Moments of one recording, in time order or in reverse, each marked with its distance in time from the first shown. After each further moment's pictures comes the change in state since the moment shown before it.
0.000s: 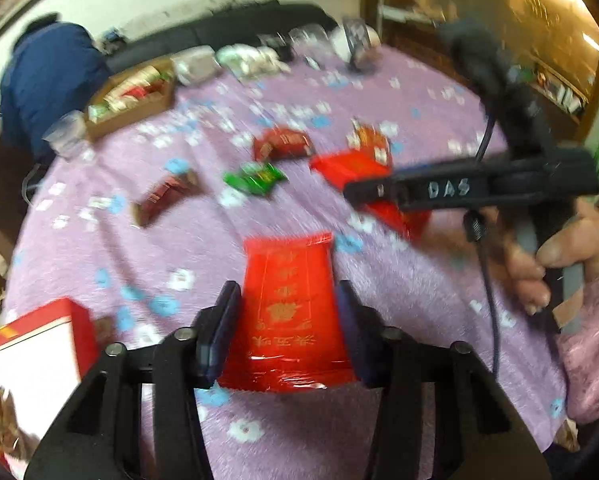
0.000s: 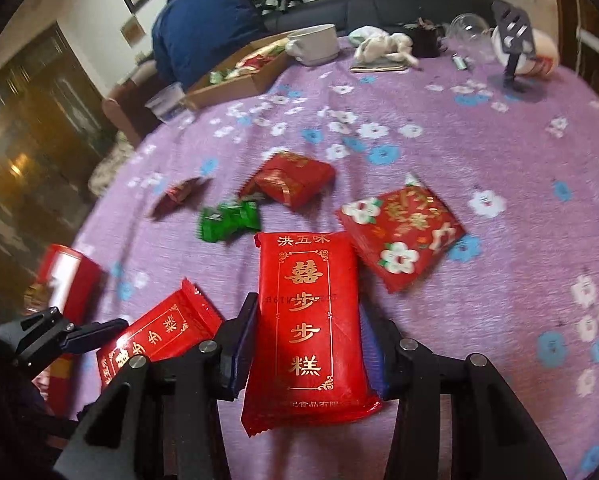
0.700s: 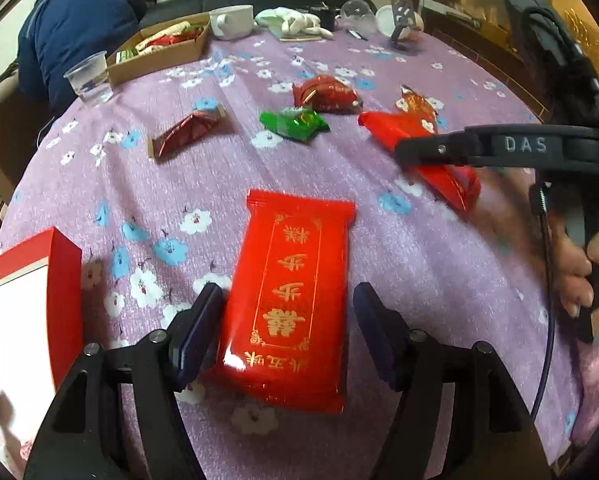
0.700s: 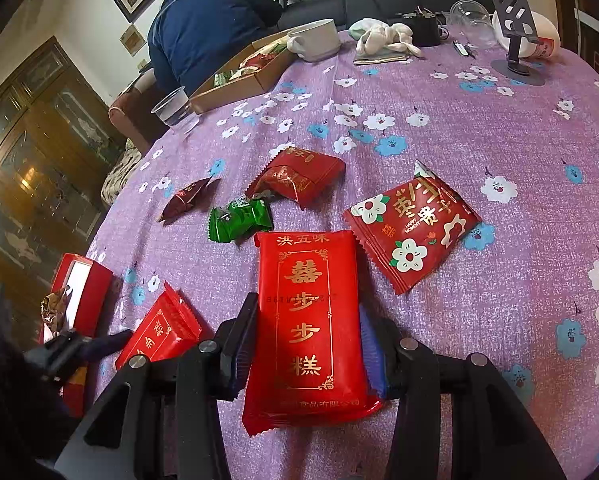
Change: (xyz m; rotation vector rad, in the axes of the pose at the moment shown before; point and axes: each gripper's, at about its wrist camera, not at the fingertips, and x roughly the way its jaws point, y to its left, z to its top) left arm 0.037 0.016 -0.022 -0.119 0.097 0.048; right arm 0.003 0.000 -0.001 0.034 0.013 0.004
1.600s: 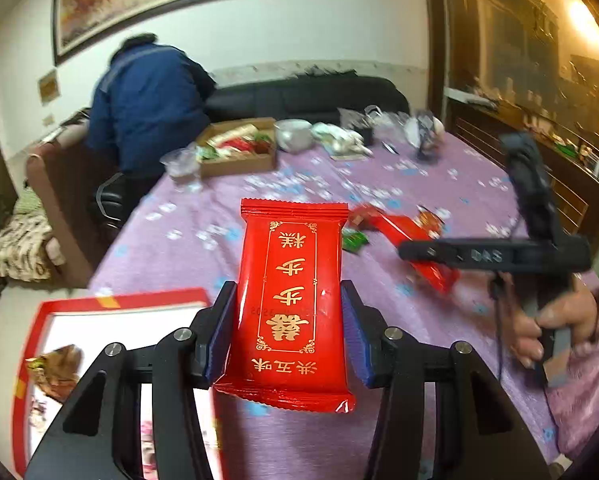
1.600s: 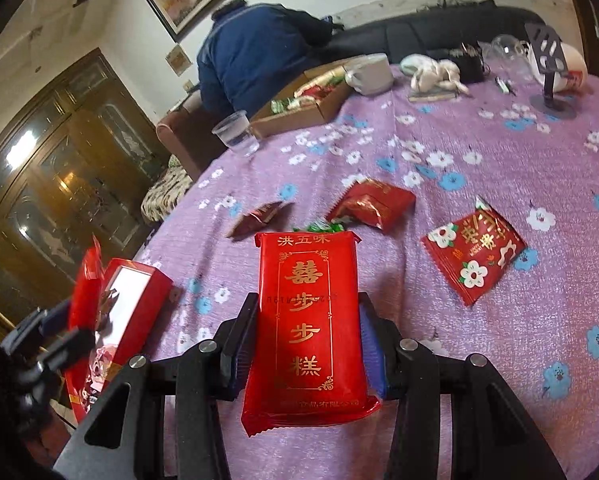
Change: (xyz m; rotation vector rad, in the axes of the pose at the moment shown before) left arm -0.119 0.036 -0.010 -0.071 -0.353 0.155; right arm -0.027 0.041 -0.010 -0.054 -0.146 0.156
